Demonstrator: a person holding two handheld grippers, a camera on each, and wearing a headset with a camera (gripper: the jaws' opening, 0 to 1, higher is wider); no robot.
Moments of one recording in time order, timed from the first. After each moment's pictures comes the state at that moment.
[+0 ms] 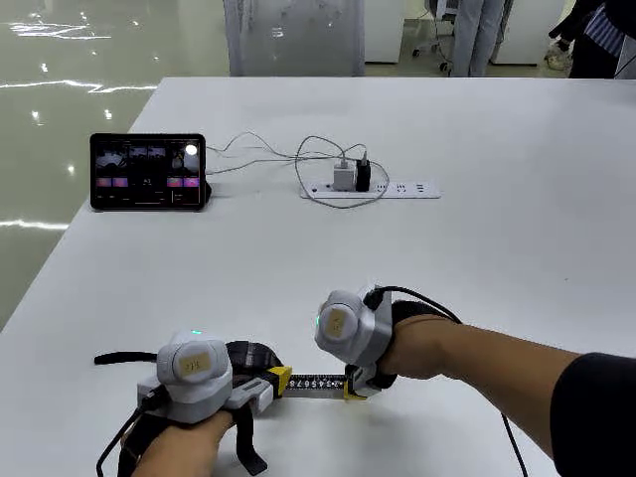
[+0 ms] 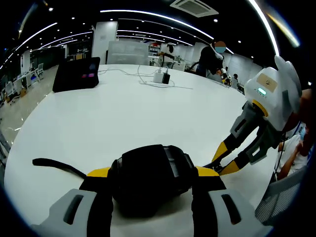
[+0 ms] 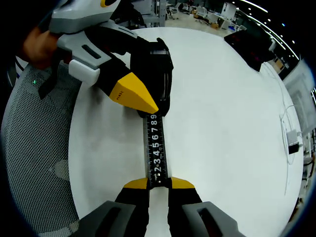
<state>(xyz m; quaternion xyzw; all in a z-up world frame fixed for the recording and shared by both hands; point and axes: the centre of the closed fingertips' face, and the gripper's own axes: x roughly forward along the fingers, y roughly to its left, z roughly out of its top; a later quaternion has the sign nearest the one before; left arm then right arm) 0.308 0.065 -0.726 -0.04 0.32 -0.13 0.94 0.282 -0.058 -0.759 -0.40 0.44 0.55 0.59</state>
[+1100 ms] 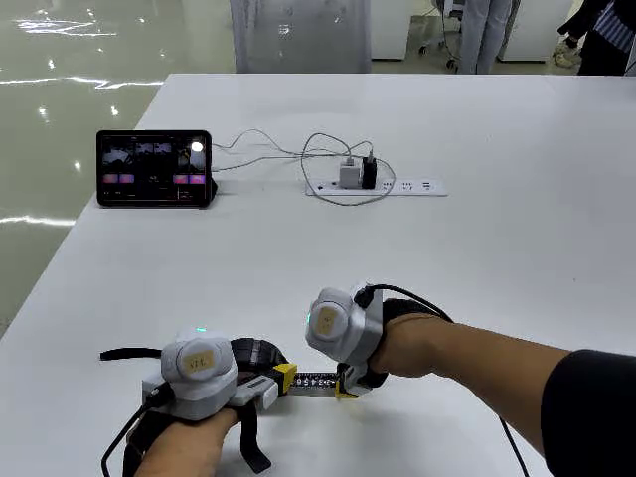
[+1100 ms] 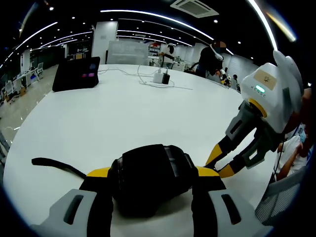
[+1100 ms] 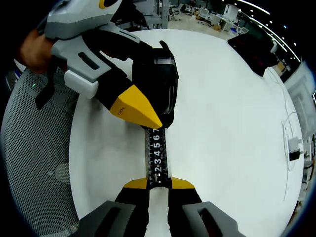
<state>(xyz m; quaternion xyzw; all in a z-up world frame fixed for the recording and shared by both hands) 0.308 0.065 -0.726 -0.04 0.32 -0.14 0.93 0.281 -0.041 -0.760 -0.41 0.43 0.56 0.58</state>
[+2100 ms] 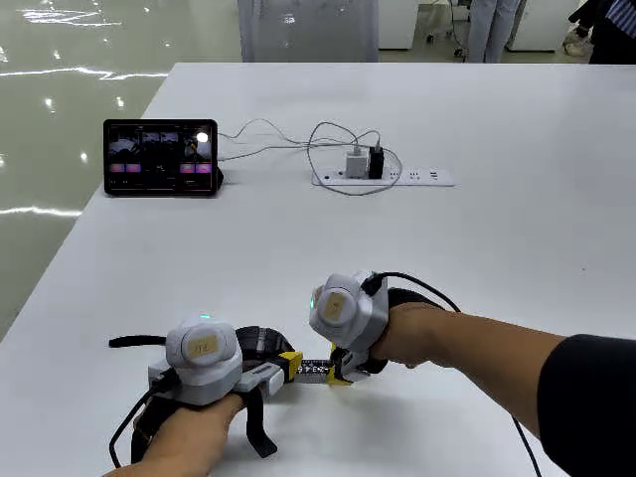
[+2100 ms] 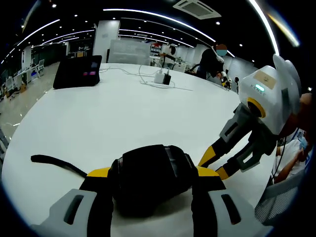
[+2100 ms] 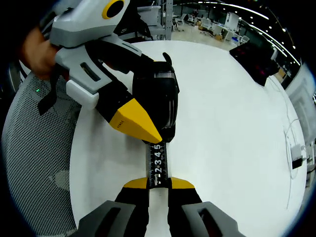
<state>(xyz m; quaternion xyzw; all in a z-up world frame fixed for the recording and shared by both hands) 0.308 0.067 -0.726 -0.06 0.33 -0.14 0.93 0.284 -0.022 -0.758 -0.37 0.39 0.59 0.60</state>
